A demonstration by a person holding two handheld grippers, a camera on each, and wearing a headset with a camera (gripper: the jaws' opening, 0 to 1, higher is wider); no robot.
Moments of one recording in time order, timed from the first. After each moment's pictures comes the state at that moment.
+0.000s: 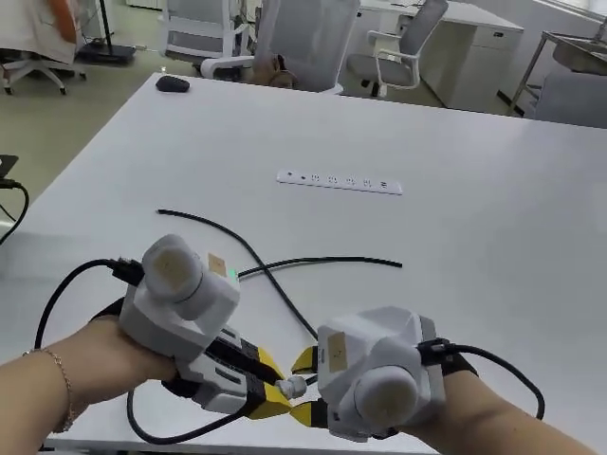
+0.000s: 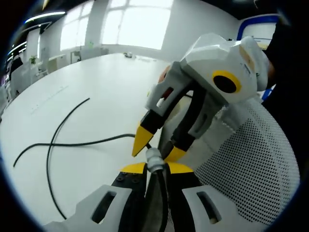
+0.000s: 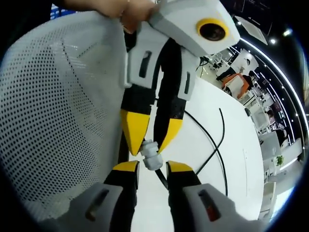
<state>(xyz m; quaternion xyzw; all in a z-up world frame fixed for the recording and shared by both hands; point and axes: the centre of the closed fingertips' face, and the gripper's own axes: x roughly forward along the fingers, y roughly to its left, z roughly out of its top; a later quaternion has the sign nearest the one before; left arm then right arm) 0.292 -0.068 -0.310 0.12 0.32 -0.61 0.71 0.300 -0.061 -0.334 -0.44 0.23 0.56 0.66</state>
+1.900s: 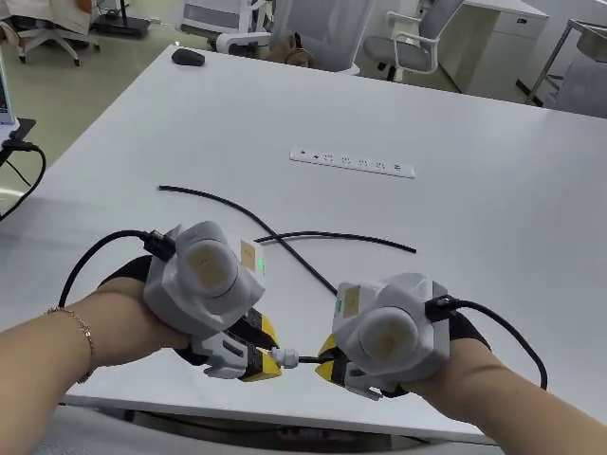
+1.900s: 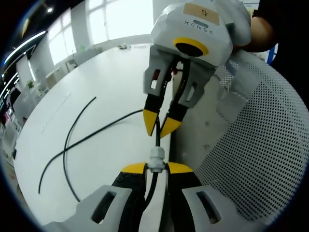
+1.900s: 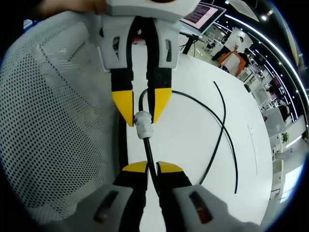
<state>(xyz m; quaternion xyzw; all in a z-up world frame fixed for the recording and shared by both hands) 0.301 -0.050 -0.332 0.27 0.30 -0.58 0.70 0.310 -0.086 -0.352 -0.42 0.31 0.52 0.67</state>
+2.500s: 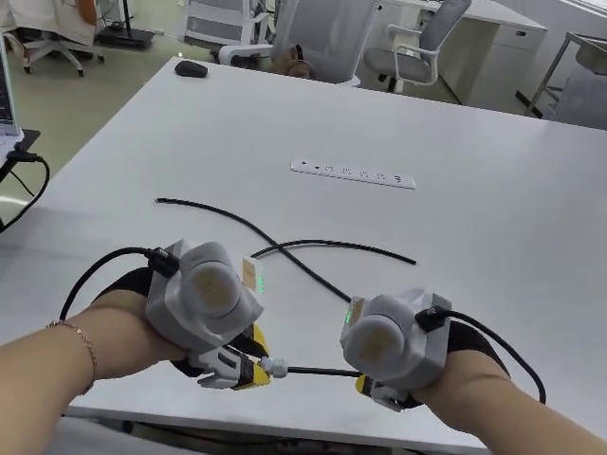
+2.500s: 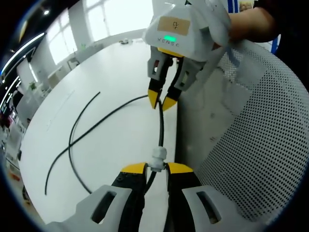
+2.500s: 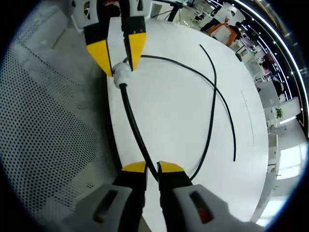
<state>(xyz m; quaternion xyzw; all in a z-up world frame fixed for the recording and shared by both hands) 0.309 -0.040 -0.338 0.30 0.30 -0.57 0.71 0.326 -0.145 -0.376 -0.46 0.41 0.42 0.67</state>
